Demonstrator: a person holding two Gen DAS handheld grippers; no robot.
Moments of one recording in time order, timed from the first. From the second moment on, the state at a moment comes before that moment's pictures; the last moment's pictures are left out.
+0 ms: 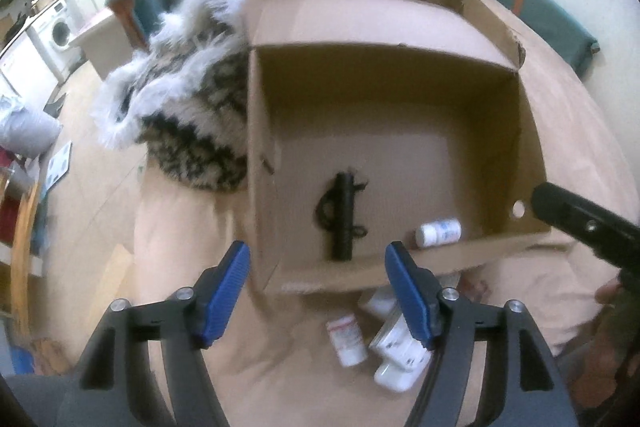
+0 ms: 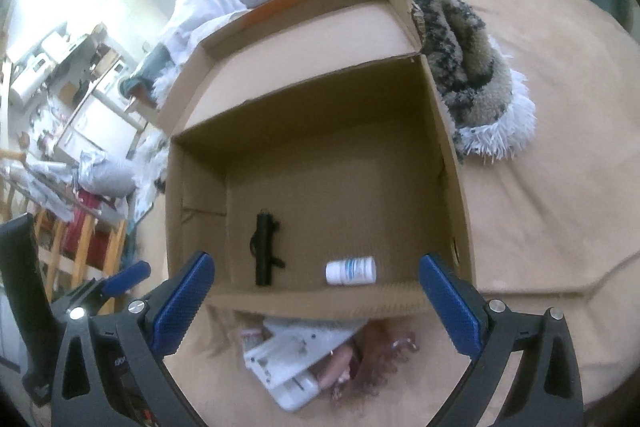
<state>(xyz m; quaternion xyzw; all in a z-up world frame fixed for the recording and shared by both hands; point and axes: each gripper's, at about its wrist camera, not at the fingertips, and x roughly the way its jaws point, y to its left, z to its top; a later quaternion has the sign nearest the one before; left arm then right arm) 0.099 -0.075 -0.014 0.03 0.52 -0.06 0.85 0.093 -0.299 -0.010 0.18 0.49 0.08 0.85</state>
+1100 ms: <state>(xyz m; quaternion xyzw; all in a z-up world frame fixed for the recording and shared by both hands) 0.070 -0.018 -0.069 -0.06 0.59 0.00 0.81 0.053 -0.319 -0.135 0.25 0.63 -0.03 0.73</state>
